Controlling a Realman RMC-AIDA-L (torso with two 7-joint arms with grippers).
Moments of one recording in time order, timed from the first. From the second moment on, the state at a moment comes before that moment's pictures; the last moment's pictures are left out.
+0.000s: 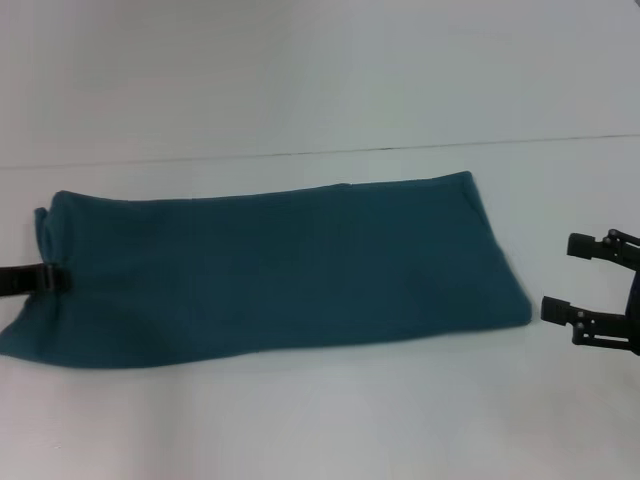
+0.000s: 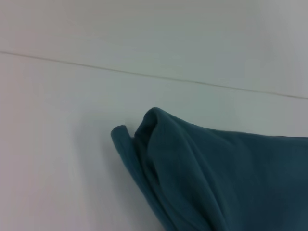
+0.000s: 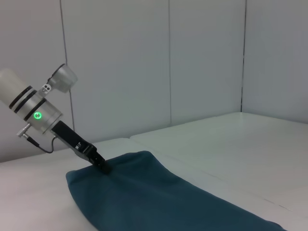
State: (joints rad) left arm -0.58 -2.13 0.70 0.94 2.55 1.03 -2.41; right arm 0.34 2.08 -0.39 -0.90 -2.00 -1.78 1.21
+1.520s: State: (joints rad) left arm -0.66 -2.16 0.65 1.05 2.40 1.21 -2.40; right arm 0.29 2.06 -0.52 -0.96 -2.01 -1.97 1.17
